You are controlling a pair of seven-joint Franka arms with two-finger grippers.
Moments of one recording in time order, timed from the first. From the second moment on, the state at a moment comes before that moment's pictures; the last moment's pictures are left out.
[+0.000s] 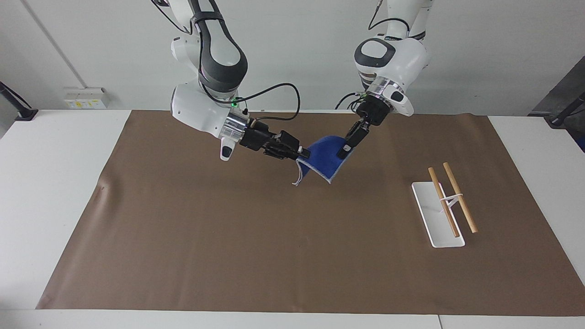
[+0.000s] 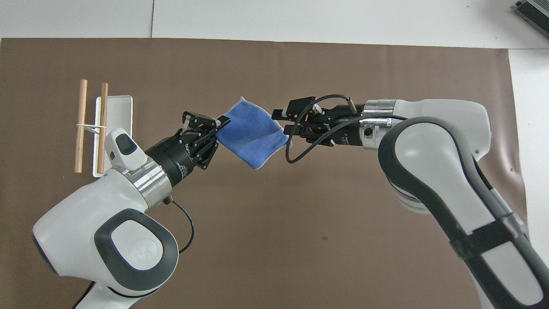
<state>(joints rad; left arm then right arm) -0.53 -0.11 -0.08 -2.18 -1.37 2.99 -0.53 0.15 0.15 0.20 -1.87 1.14 2.26 0.06</state>
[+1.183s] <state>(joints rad) -0.20 -0.04 -0.07 -2.18 -1.37 3.15 -0.47 0.04 0.07 0.10 -1.77 -0.03 2.04 0.21</state>
